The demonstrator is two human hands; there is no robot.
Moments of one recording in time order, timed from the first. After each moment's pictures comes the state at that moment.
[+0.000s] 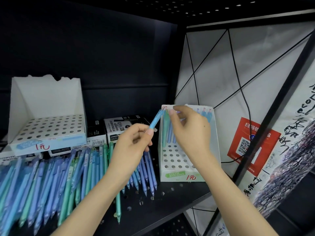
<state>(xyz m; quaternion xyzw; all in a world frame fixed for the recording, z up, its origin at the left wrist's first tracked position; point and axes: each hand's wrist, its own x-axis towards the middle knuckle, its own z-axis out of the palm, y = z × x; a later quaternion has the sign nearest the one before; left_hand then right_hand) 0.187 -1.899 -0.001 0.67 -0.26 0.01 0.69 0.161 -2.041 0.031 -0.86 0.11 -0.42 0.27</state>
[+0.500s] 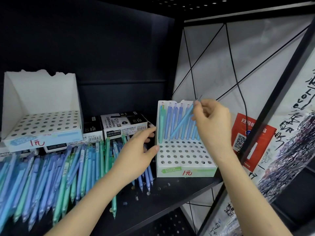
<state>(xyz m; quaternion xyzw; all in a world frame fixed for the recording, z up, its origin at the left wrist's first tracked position) 0.192 -1.908 -0.022 0.81 -0.34 0.03 0.47 0.138 -2.074 0.043 -0.80 0.14 -0.45 0.39</state>
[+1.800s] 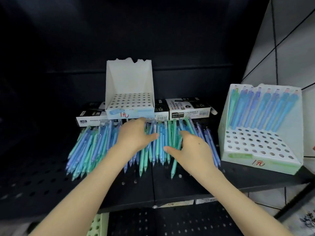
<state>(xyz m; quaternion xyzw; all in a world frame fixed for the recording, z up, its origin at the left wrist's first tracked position) 0.212 -1.777 -0.016 0.98 -0.08 0.06 0.15 0.156 -1.926 -0.043 -0.97 0.00 -0.14 0.22</state>
